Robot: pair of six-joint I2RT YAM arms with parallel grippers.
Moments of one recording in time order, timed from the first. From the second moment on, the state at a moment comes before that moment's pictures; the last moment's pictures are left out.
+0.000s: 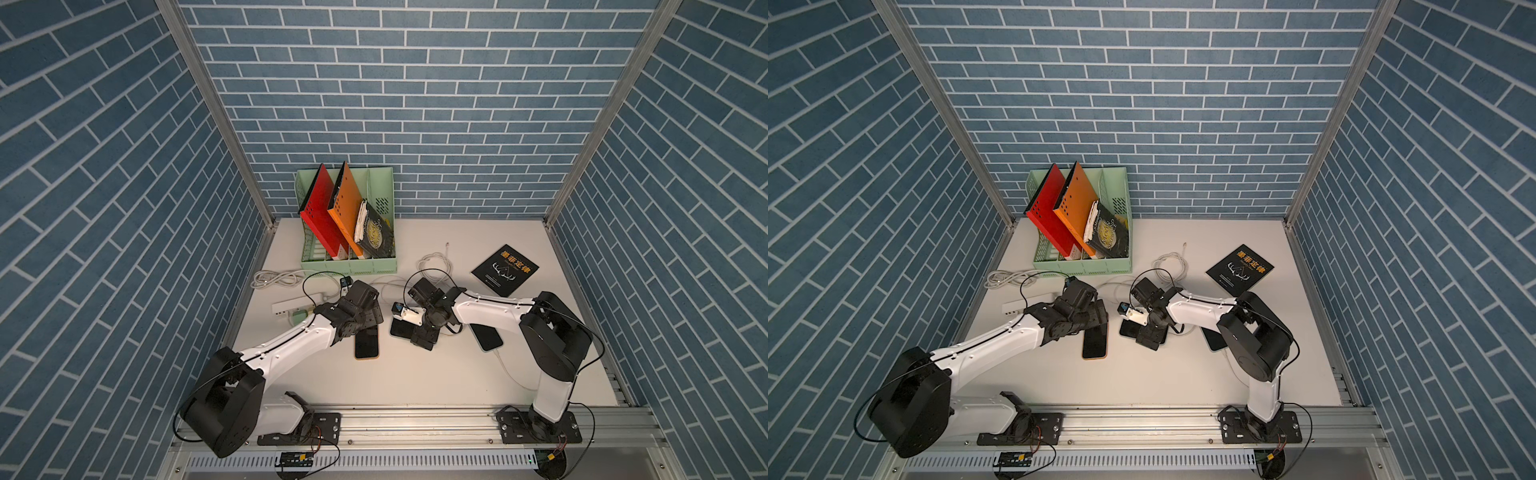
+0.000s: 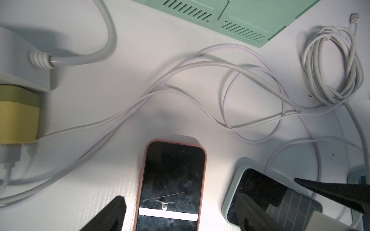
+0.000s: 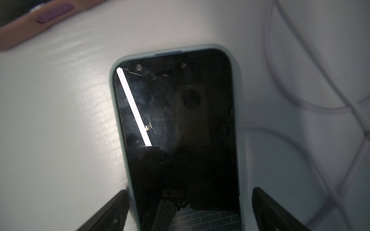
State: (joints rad) left arm -0.60 1.32 0.75 -0.45 -0.20 -0.82; right arm 0.90 1.85 1.16 -0.55 -0.06 -0.43
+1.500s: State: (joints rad) left arm -0.59 1.29 0.80 -0.45 -0.20 -0.80; right arm 0.65 1.65 1.20 -0.41 -0.20 -0.11
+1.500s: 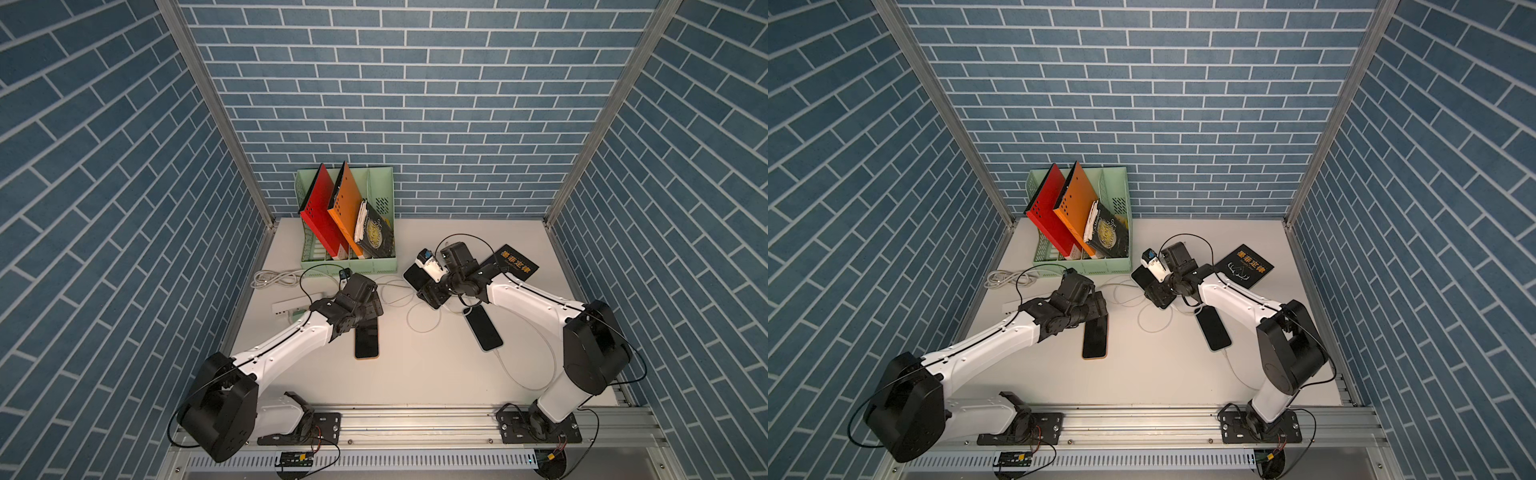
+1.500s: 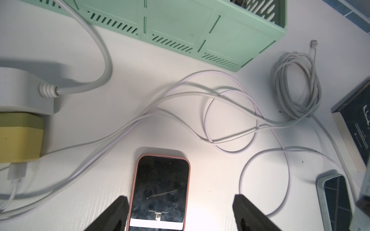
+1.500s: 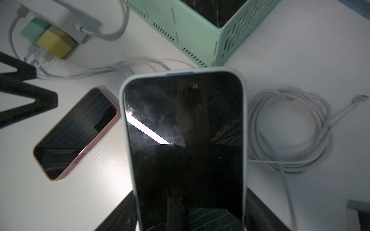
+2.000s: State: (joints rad) left arm -0.68 1.32 0.86 -0.18 -0.09 -0.75; right arm 0.53 1.60 1.13 -0.14 -0.22 0.36
